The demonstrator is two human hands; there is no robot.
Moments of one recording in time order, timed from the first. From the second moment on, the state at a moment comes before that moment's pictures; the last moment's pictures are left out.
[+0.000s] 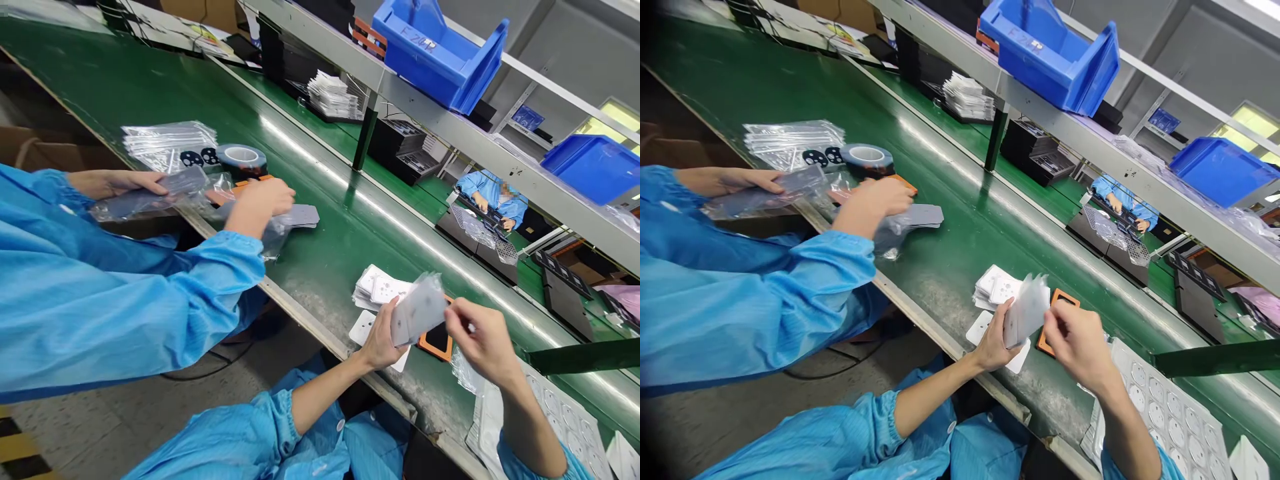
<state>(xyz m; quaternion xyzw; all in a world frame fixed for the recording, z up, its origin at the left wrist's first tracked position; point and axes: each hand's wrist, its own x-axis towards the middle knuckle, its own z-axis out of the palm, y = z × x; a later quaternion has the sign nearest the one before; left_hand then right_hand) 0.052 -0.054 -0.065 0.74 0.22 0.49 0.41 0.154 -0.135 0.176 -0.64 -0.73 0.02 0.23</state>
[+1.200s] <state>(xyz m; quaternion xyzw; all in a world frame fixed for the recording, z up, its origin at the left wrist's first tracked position) 0.048 -0.053 -0.058 0.71 0.22 0.50 0.44 0.334 -0.204 0.174 -0.77 -0.53 0.07 0.34</state>
